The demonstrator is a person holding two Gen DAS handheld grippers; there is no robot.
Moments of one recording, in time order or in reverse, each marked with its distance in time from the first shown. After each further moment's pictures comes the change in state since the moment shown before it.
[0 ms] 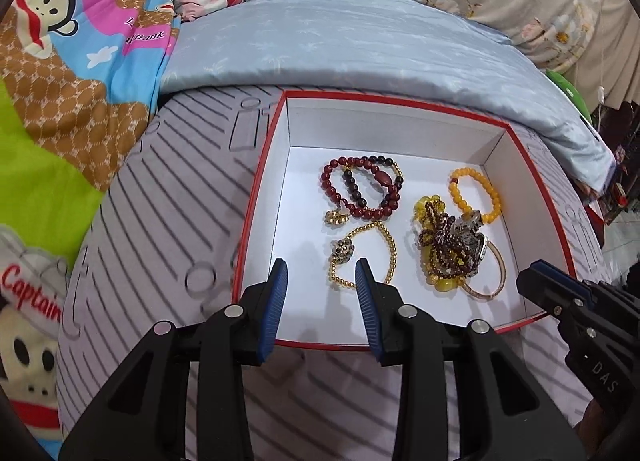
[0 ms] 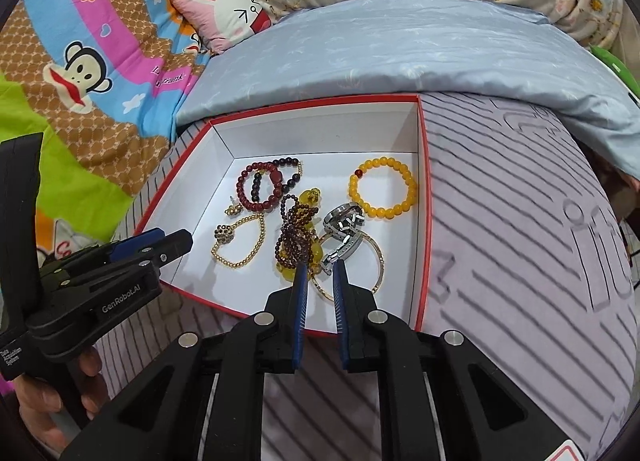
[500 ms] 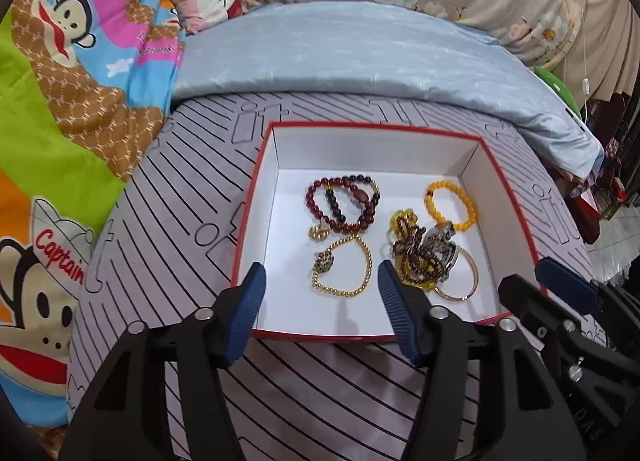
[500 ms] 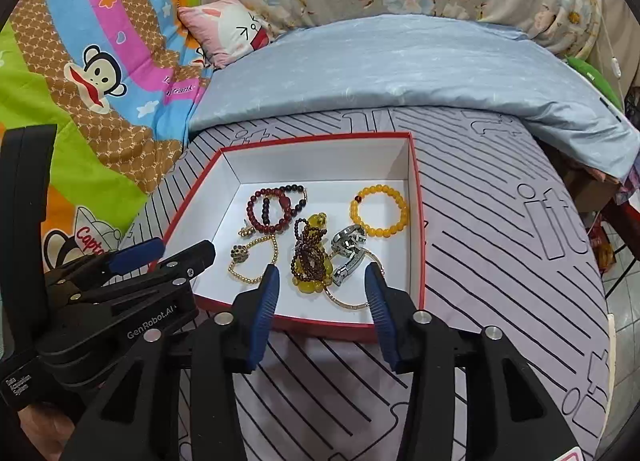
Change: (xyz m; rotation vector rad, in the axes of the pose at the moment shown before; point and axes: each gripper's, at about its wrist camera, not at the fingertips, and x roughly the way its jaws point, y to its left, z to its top) left arm -0.057 -0.023 -0.022 0.006 -0.045 0.021; right arm -0.063 0.024 -0.027 -0.003 -0.071 -0.057
